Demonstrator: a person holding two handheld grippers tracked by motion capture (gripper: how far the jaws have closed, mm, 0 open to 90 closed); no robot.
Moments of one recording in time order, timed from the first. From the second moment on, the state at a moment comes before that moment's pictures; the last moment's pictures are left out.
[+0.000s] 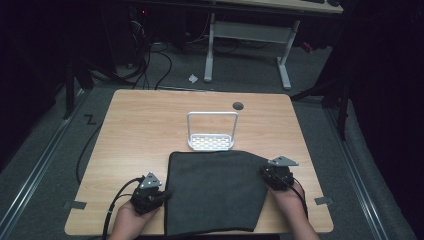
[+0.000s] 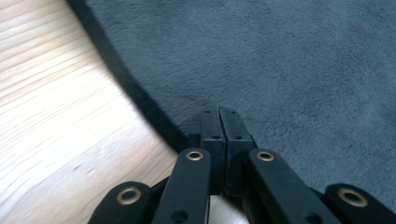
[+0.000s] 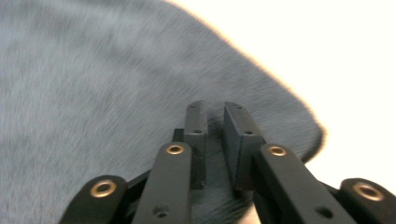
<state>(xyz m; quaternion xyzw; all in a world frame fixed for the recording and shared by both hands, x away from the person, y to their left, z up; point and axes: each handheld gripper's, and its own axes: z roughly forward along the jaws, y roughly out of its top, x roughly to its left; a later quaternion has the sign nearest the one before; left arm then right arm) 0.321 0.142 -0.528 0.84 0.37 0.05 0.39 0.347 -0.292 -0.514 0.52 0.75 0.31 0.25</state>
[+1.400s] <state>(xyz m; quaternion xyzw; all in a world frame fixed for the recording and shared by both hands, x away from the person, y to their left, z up) 0.322 0.125 -0.529 0.85 0.35 0.06 0.40 0.283 -0.259 -0.505 0.48 0.77 0.37 0.17</state>
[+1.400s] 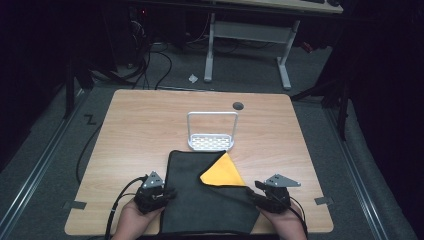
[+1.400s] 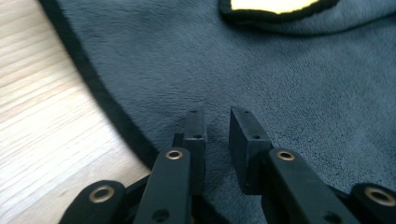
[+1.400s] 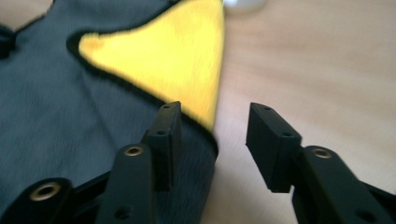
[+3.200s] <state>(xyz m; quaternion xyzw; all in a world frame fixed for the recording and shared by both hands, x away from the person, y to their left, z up) 0.288 0.123 -0.527 0.85 0.35 0.05 0.39 0.358 -0.199 -0.517 0.45 0.82 0.31 0.18</state>
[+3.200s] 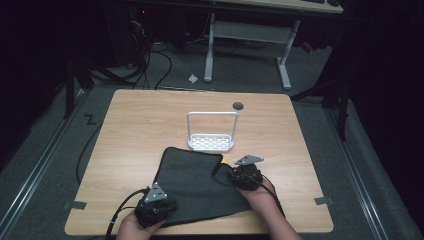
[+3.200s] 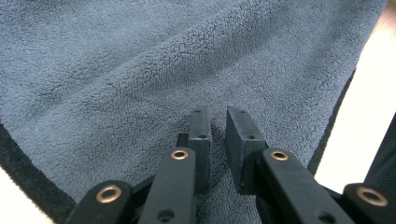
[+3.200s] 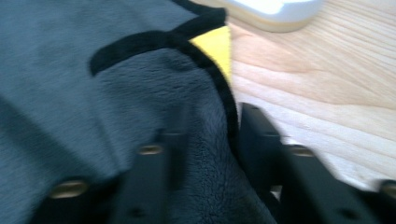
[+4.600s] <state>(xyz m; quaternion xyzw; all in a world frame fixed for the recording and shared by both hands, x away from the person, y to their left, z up) 0.284 0.090 -0.525 0.88 0.27 0.06 0.38 0.256 -0.293 -0.514 0.54 0.76 0.29 0.22</state>
